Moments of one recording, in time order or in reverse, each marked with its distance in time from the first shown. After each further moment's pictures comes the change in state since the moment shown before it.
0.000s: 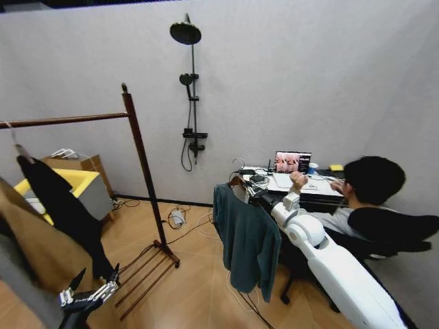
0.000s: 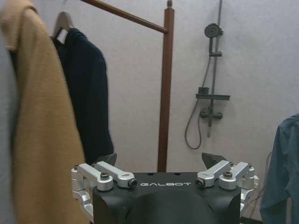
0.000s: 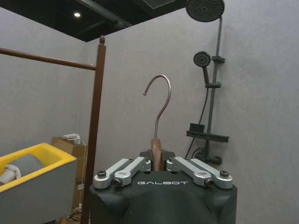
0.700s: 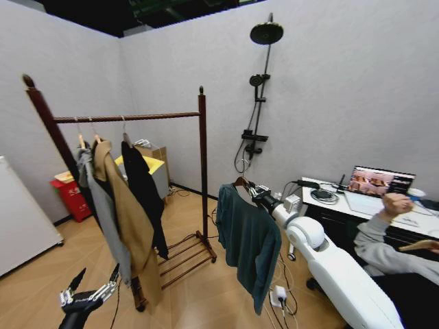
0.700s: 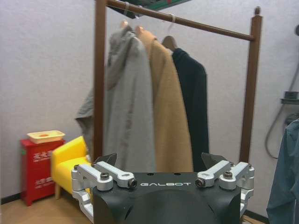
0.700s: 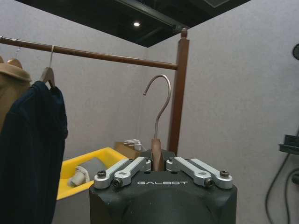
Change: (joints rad) left arm 0.000 0.000 0.000 0.000 0.000 0.000 0.000; right arm -0.015 0.017 0.008 -0.012 -0.040 0.004 0.051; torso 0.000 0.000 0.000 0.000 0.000
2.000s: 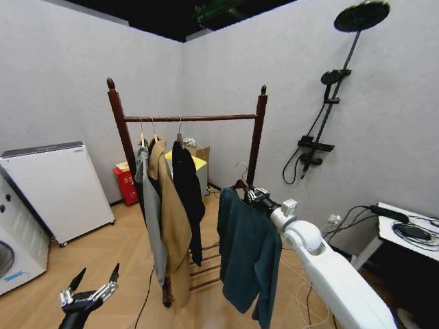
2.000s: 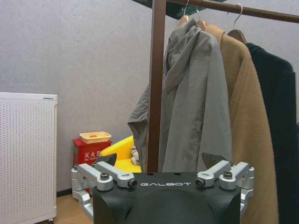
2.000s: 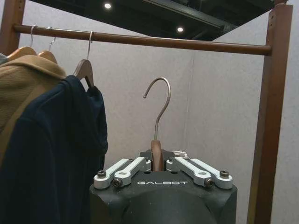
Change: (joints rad) left arm 0.000 0.000 0.000 0.000 0.000 0.000 0.000; right arm -0.025 0.031 0.007 0.013 -0.049 0.019 -0.008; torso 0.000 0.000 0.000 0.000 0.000
